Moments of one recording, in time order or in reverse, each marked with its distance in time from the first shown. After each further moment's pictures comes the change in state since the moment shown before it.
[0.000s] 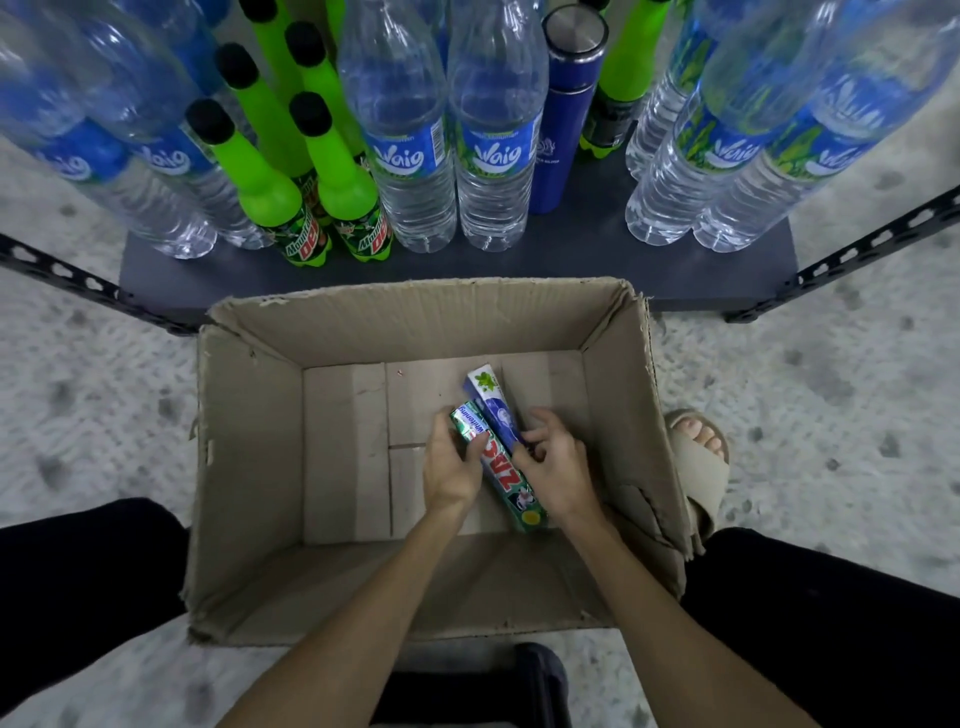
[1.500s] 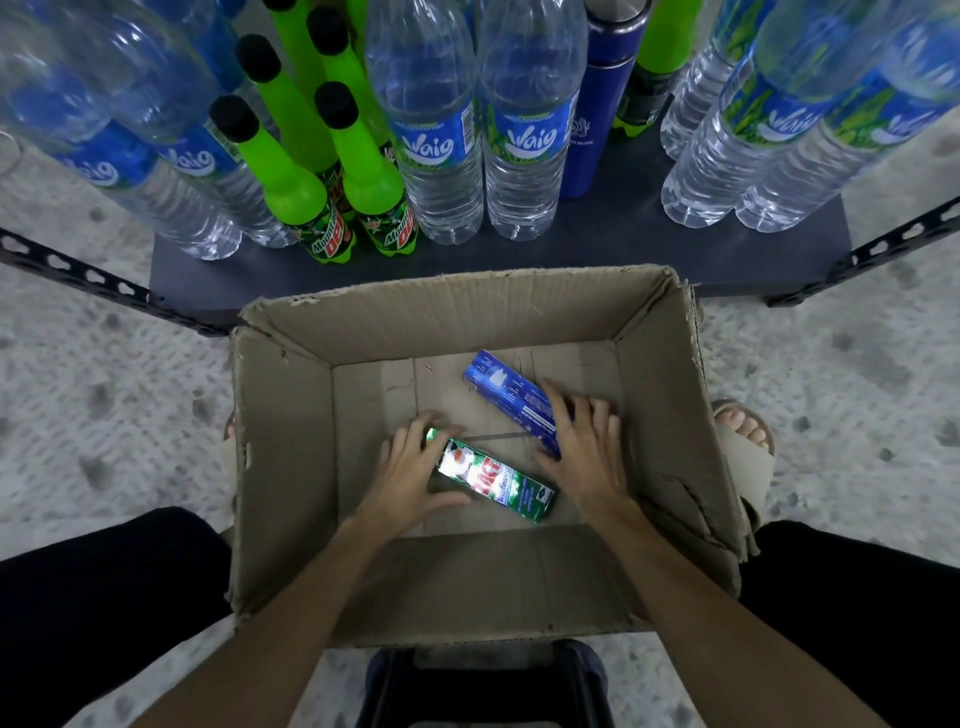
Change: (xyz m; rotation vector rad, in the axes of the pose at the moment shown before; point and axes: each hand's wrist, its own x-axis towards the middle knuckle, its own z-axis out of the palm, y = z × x) left_hand 0.032 -0.046 -0.115 0.952 -0.355 0.522; right_hand 0.026 0.017 0.023 -0.874 0.141 -0.277
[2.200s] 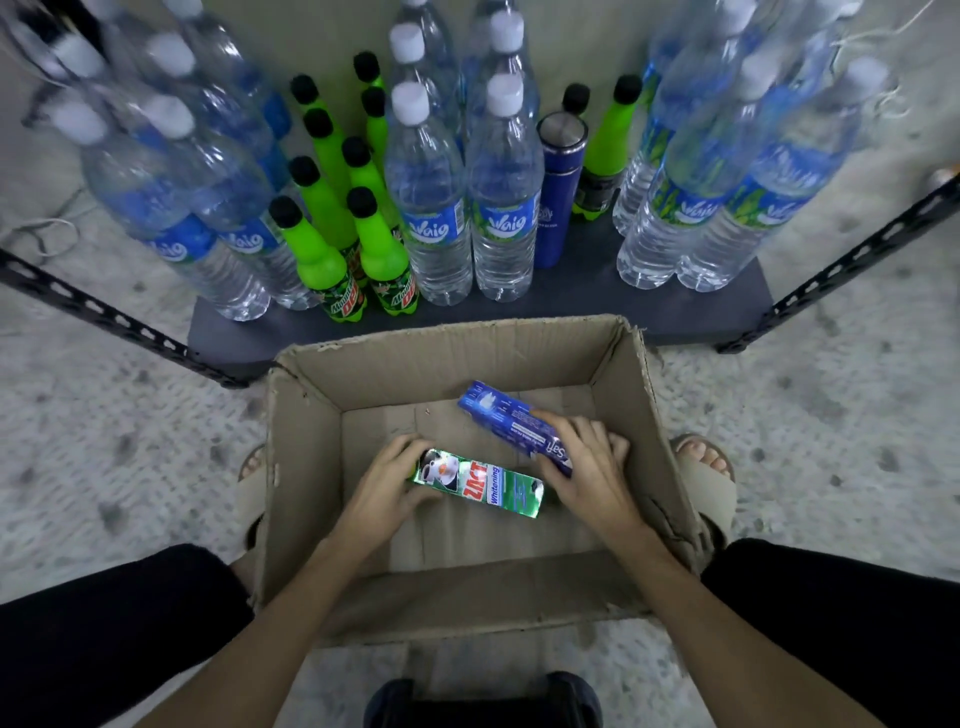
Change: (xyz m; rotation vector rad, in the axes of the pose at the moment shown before) left_hand -0.014 0.010 -0.062 -0.251 0.216 0.157; right_hand -0.023 0.012 -0.064 0.321 0.181 -0.074
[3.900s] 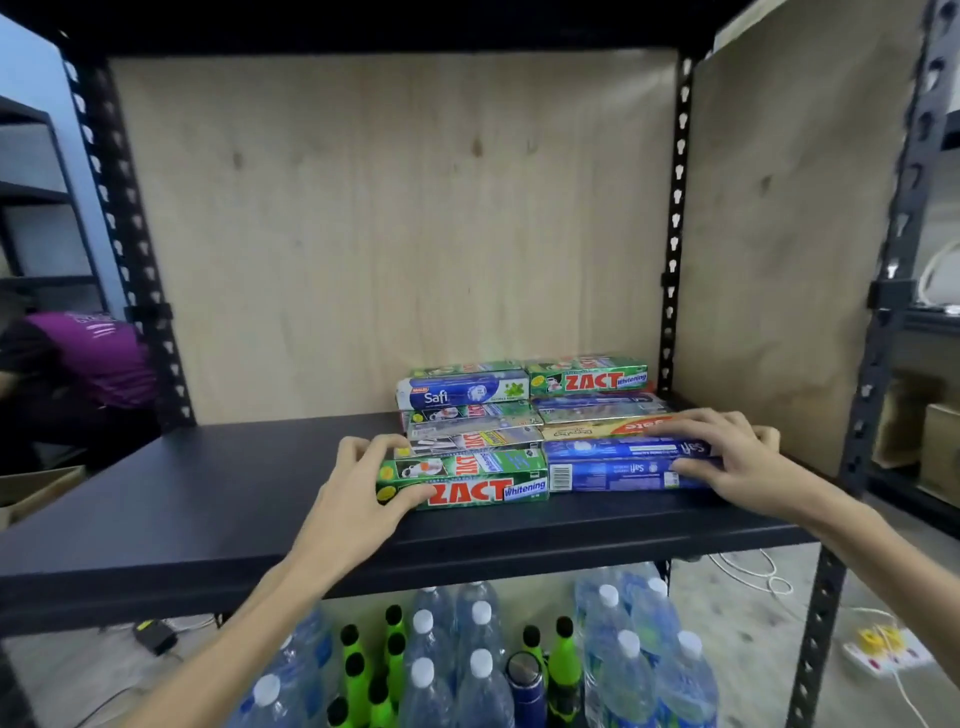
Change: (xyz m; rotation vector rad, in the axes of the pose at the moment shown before) left_hand 0.134 0.373 -0.450 0.137 0.676 0.212; right_hand 0.158 -0.083 -0.608 -0.155 0.451 -0.259
